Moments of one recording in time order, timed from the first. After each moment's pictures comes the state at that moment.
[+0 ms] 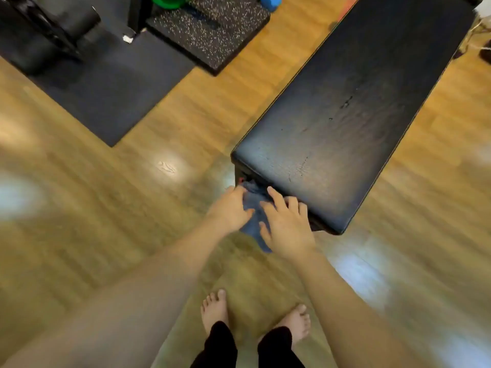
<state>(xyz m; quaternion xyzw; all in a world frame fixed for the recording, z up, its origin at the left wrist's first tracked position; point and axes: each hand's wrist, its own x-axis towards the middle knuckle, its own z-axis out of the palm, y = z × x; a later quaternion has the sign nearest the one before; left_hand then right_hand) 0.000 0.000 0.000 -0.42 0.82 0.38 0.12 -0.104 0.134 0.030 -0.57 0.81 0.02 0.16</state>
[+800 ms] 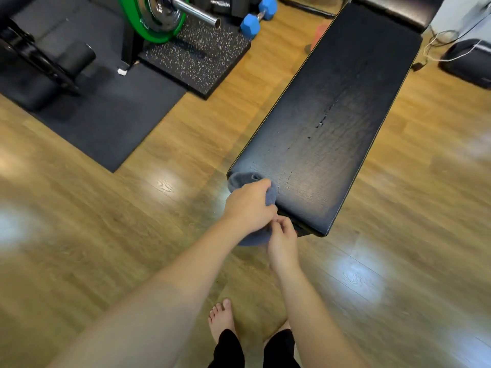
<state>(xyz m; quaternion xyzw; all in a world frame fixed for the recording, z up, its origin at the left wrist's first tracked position) -0.040 0.015 0.146 -0.37 0.85 0.36 0.07 -0.058 0.127 0.108 0.05 0.73 -0.56 0.39</state>
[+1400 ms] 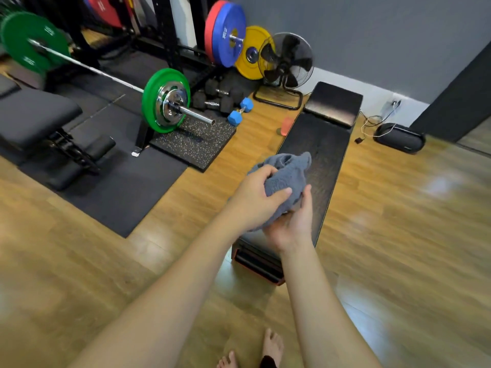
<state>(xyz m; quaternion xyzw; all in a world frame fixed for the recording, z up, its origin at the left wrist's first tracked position) -0.025 -0.024 0.445 -0.22 0.81 0.52 -0.17 -0.088 0.057 0.403 0.18 0.37 -0.81 0.42</state>
